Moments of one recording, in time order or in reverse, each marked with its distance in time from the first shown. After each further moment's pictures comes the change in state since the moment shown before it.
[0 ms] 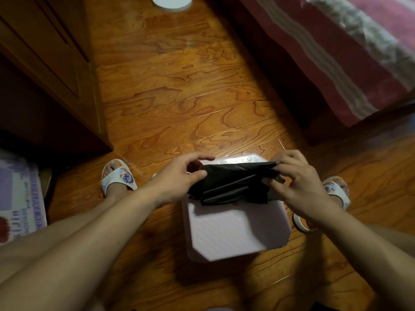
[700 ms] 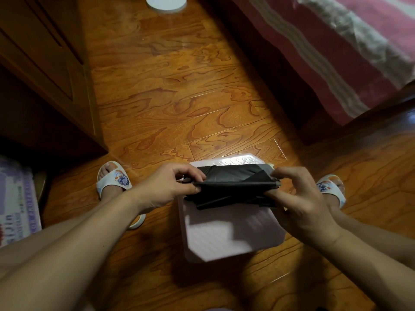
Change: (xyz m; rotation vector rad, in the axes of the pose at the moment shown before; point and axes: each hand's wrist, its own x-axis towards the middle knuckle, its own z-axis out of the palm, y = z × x) left_hand -0.008 -0.009 -0.006 -0.086 -0.096 0.034; right_hand -0.040 -0.001 0.005 -0.314 0.188 -0.321
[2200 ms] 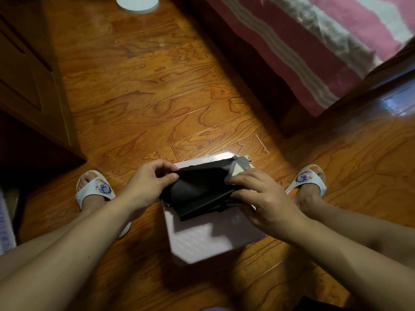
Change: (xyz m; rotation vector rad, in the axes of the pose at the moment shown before) left_hand 0.014 0.006 0.022 -0.004 0.281 -0.192; right_hand 0.003 -0.005 0.007 0.195 -0.159 -0.017
